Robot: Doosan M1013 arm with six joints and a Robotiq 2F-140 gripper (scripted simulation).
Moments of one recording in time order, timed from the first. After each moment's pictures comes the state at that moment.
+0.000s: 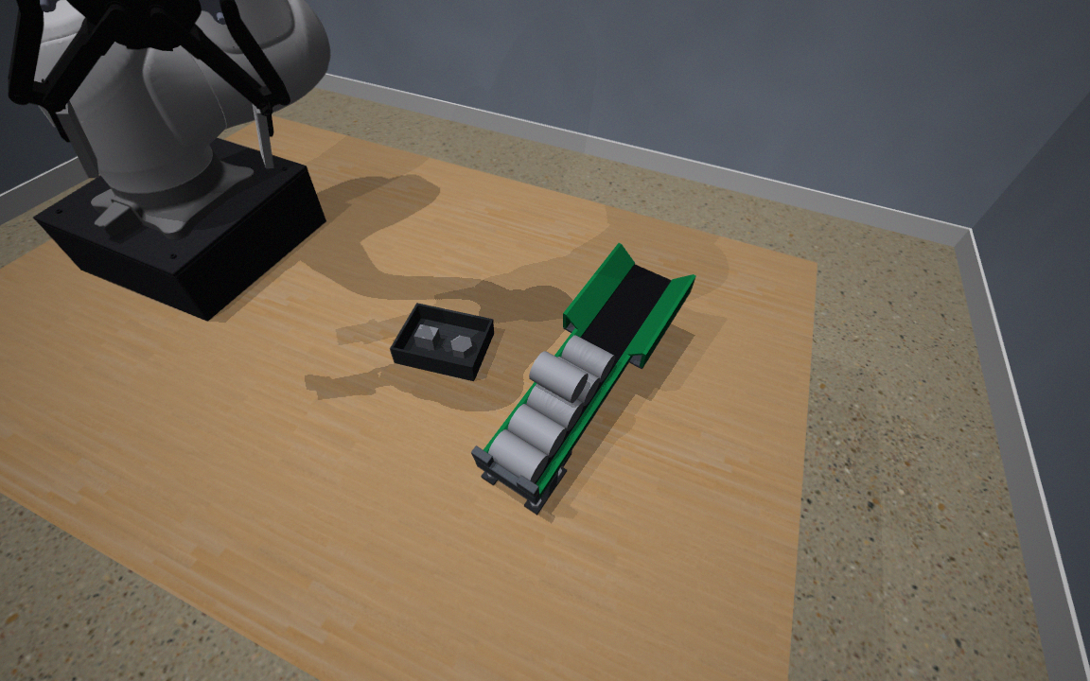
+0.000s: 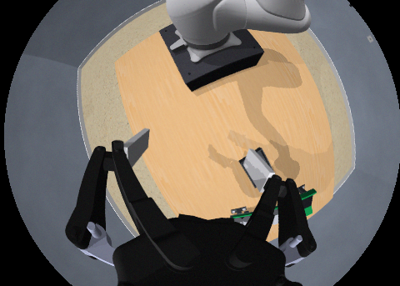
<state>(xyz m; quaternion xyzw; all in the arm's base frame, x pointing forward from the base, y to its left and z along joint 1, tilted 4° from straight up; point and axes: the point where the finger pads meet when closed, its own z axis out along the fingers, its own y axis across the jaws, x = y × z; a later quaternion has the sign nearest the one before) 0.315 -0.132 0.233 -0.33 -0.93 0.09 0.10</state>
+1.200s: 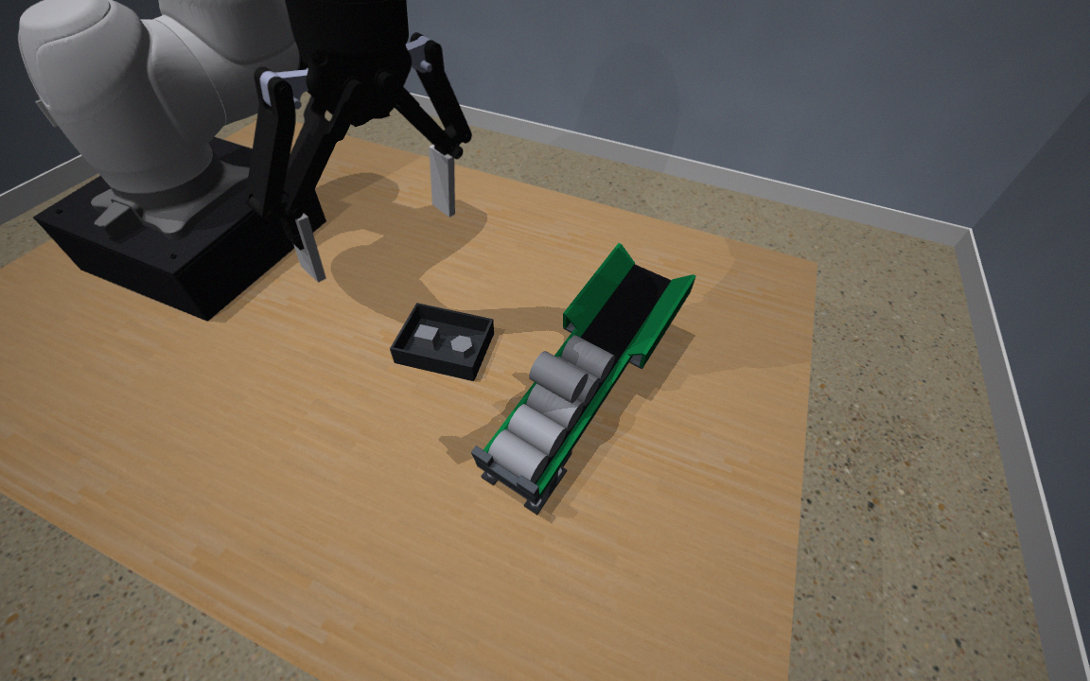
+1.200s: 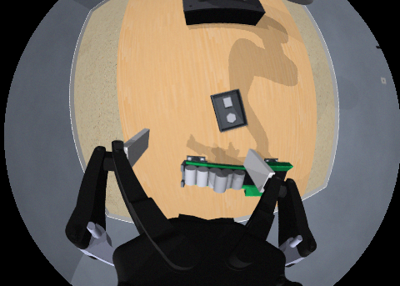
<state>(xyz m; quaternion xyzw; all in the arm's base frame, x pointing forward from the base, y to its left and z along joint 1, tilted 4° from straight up) 0.538 -0.124 0.213 -0.17 -0.98 0.05 0.02</state>
